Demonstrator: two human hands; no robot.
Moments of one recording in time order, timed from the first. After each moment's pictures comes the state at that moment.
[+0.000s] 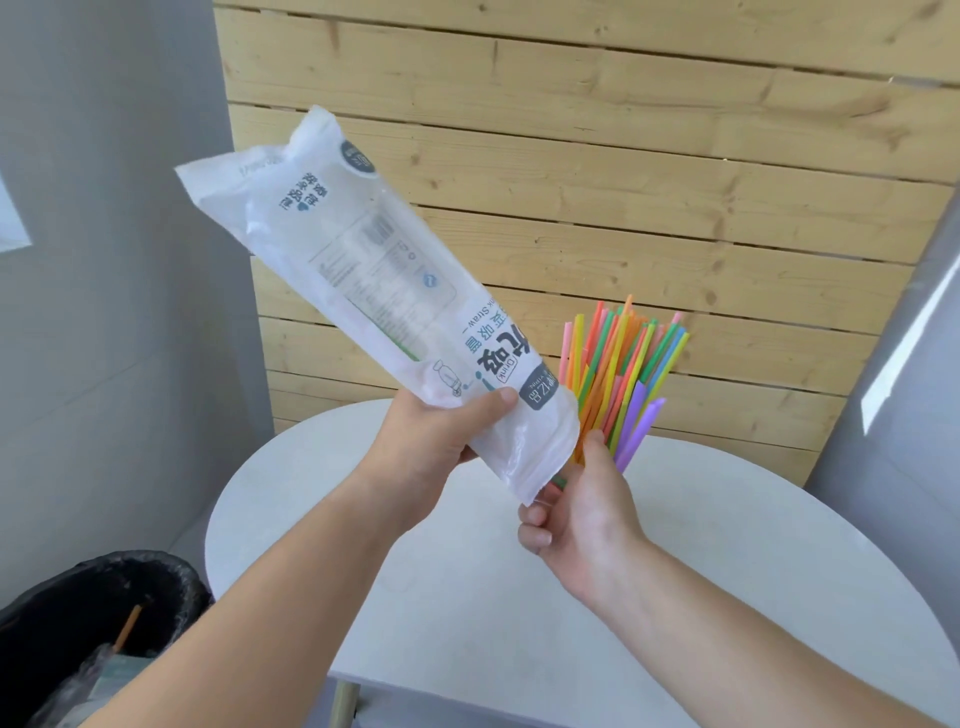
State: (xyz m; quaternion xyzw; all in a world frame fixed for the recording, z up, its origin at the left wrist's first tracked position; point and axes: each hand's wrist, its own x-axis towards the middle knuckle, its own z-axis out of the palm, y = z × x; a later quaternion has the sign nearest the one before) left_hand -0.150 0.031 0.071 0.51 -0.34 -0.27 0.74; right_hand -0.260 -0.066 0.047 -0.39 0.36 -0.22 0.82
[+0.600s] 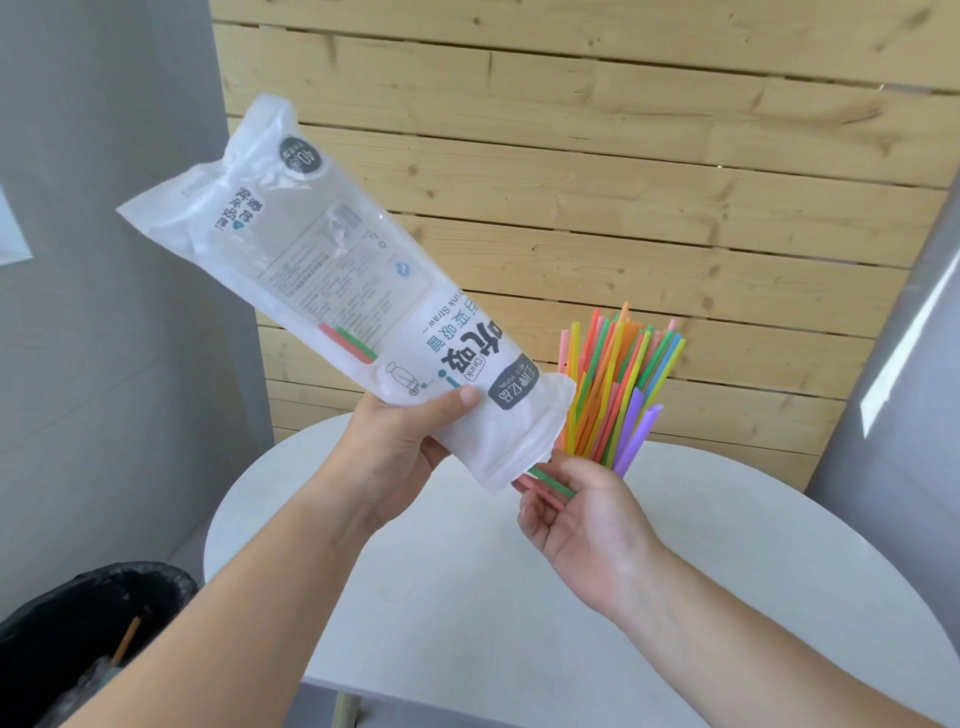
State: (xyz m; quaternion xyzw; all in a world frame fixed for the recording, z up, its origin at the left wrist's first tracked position) left_hand -0.132 0.041 0.073 0.41 -0.32 -0.31 0.80; right_hand -0.269 -0.073 0.048 -0.34 0.29 -0.21 0.87
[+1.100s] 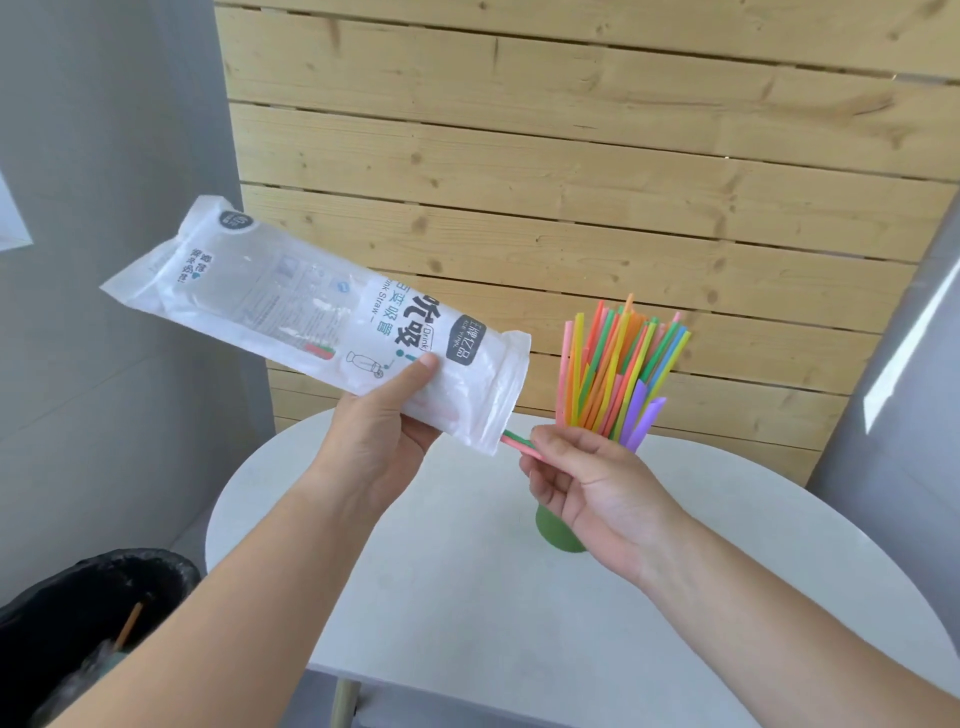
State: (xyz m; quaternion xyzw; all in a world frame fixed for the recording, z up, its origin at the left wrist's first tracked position) left_hand -0.123 0.037 0.070 0.36 -0.18 -0.29 0.87; right_hand -0.273 -0.084 0.061 -0.46 0.24 -0.22 0.83
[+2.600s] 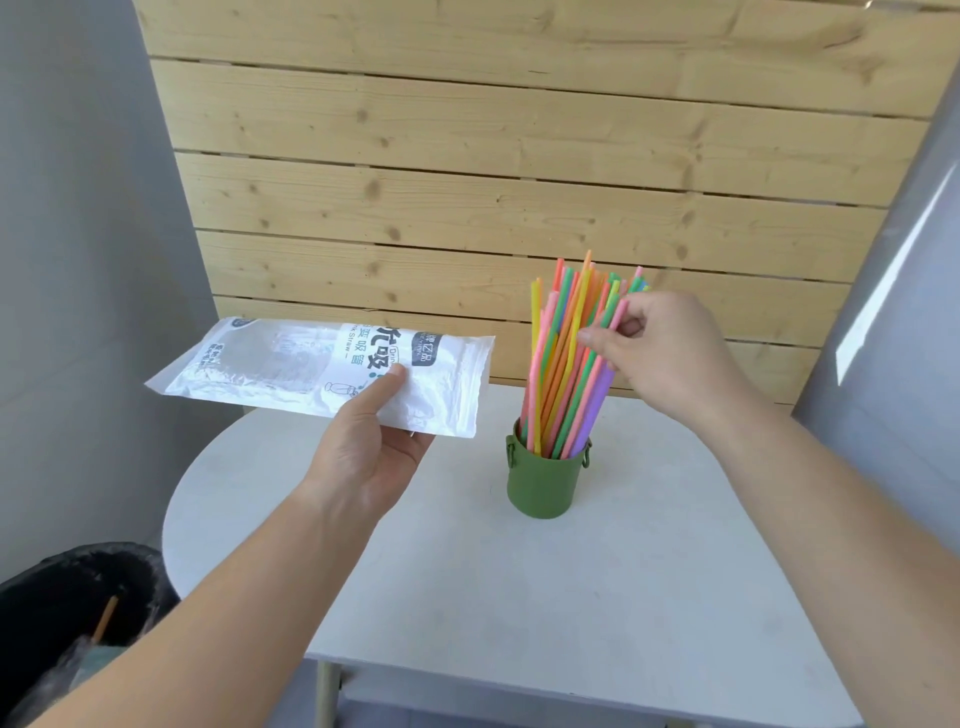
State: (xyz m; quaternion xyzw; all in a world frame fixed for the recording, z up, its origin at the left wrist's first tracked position) left_hand -0.149 0.017 0.046 0.34 -0.02 -0.35 0.87; right_hand -0.294 -0.173 0.112 -0.86 0.27 -0.33 0.27
